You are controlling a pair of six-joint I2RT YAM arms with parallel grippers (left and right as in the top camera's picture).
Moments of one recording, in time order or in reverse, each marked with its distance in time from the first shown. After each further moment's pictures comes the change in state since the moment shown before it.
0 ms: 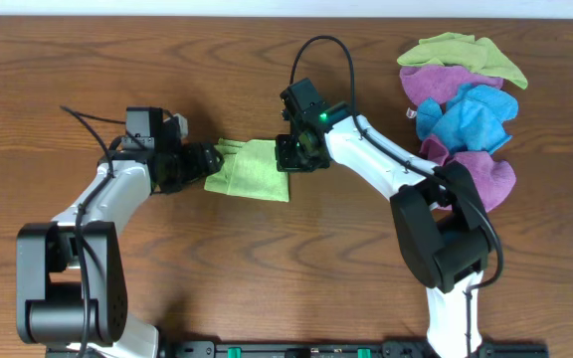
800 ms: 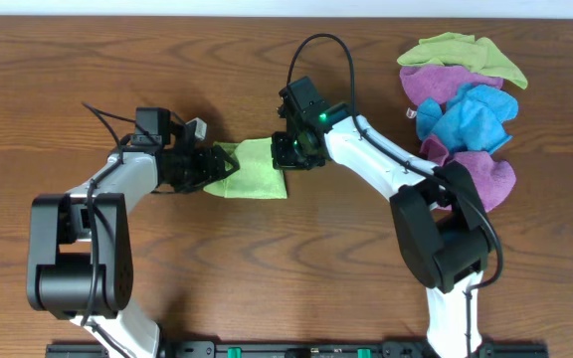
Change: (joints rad) left arm -0.013 0.127 0.034 -0.009 0.225 0.105; right arm 0.002 0.000 0.000 0.049 -0.042 0.000
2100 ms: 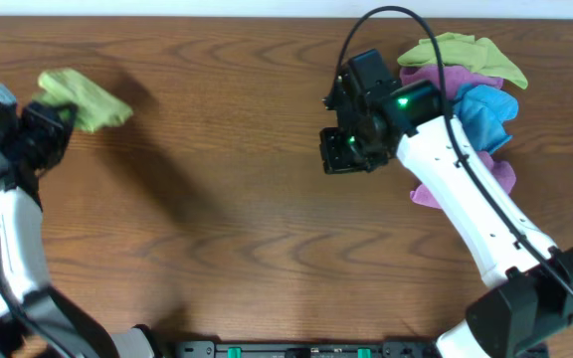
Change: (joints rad) left arm 0.581 -0.299 0.090 0.282 0.025 -0.505; right arm -0.082 -0.393 0.071 -0.534 0.040 -0.192
